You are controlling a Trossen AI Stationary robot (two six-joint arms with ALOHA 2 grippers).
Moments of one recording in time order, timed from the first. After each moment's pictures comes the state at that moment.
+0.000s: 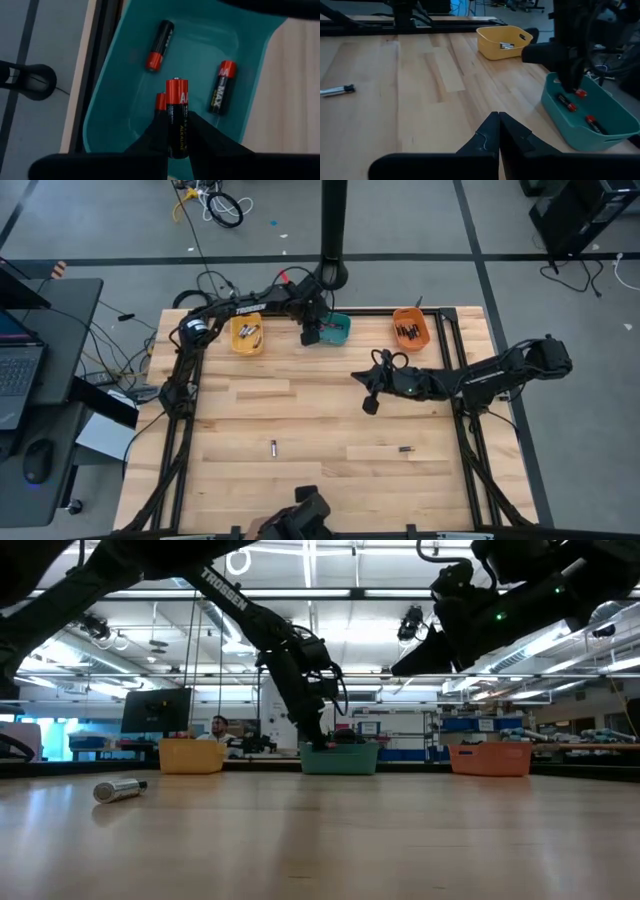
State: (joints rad) left arm 0.63 2.15 1.70 -0.59 0.16 0.49; right arm 0.03 1.29 0.47 0.45 0.42 0.05
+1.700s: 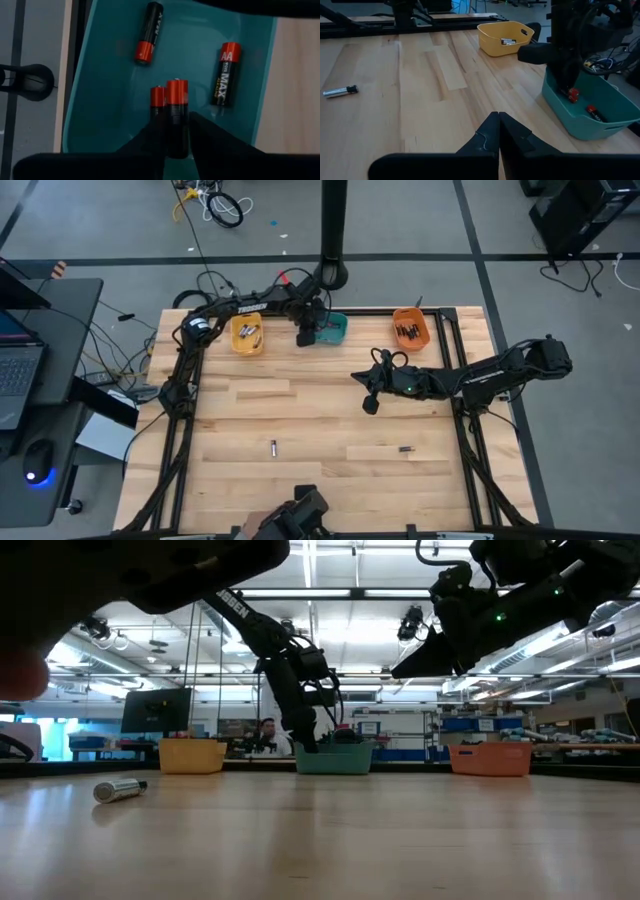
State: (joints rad) left arm 0.65 2.19 1.70 -0.62 0.15 0.60; right arm 0.02 1.29 0.47 0.44 0.39 0.08
